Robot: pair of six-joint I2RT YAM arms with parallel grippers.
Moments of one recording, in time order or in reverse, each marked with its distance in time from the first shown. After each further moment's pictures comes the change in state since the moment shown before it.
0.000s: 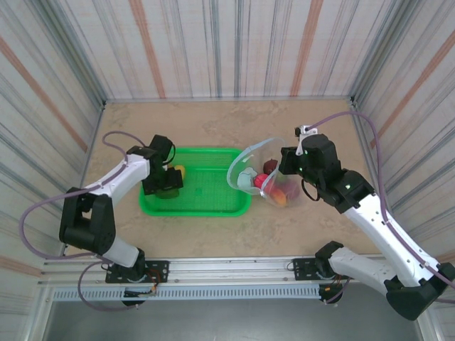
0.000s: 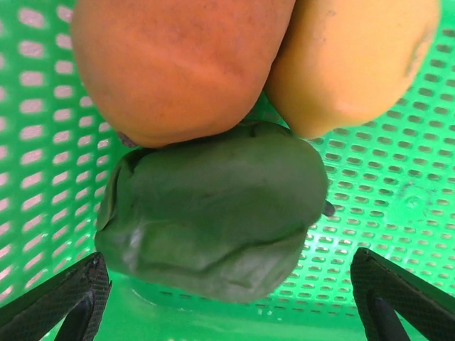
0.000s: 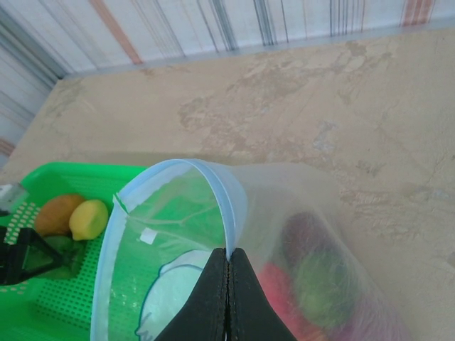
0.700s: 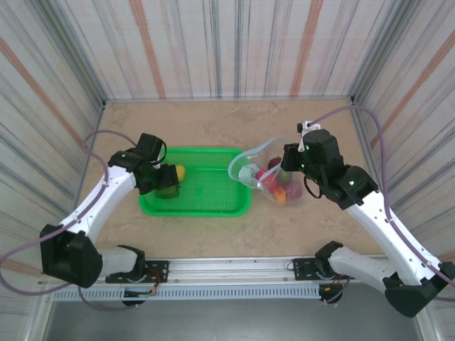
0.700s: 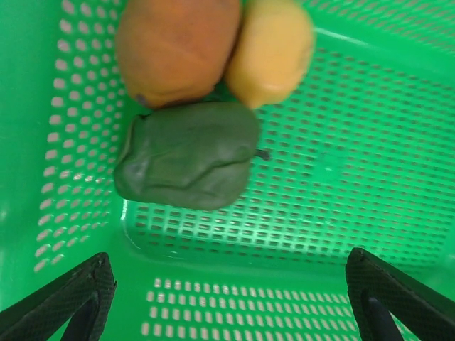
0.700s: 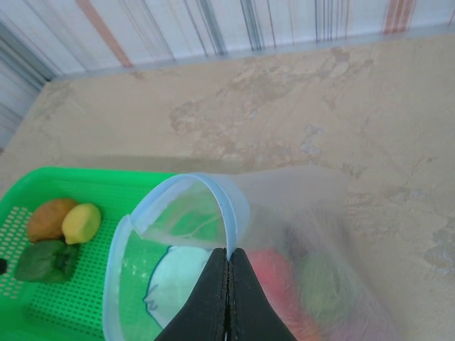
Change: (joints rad) left arm -0.013 -0.245 0.015 -0.093 0.024 -0.042; right arm 0.003 0.021 0.090 -0.087 0.031 -0.005
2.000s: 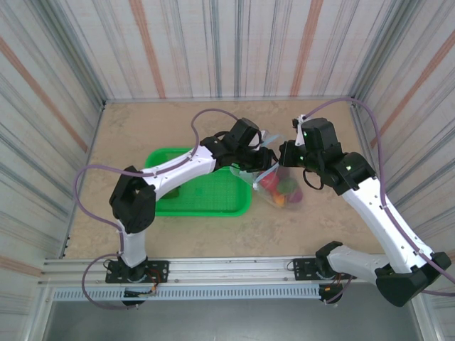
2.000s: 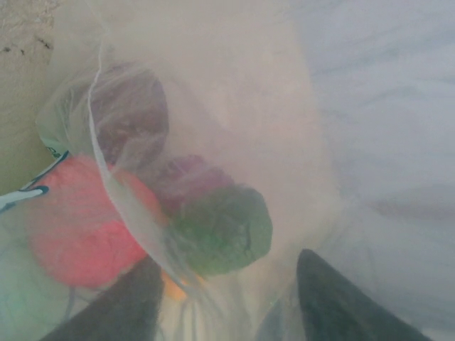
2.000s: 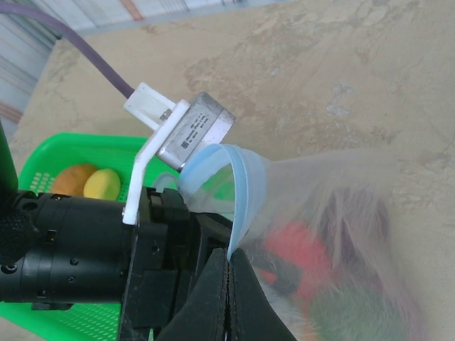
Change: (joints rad) left arm -0.550 0.605 0.560 0.546 0.389 -0.214; right arm -0.073 0.115 0.108 -0.113 -0.180 0.001
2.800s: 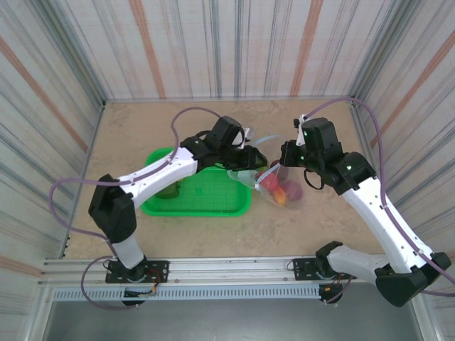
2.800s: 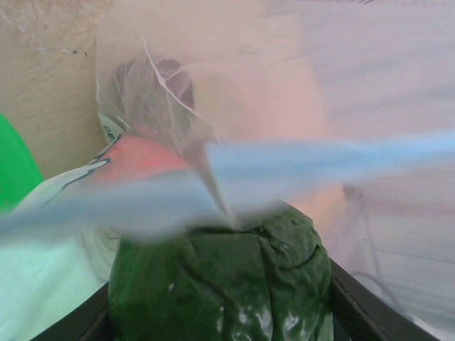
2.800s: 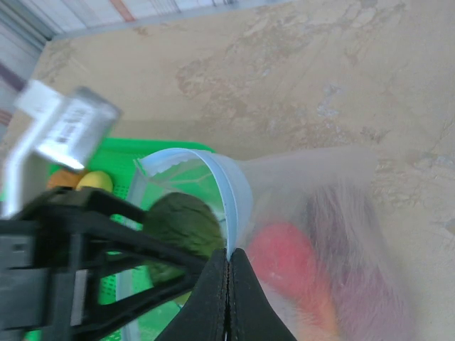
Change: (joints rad) left arm 0.047 -0.137 -0.119 -0.023 -0.006 0.020; right arm -0.006 0.000 0.009 -0.014 0.018 -0.004
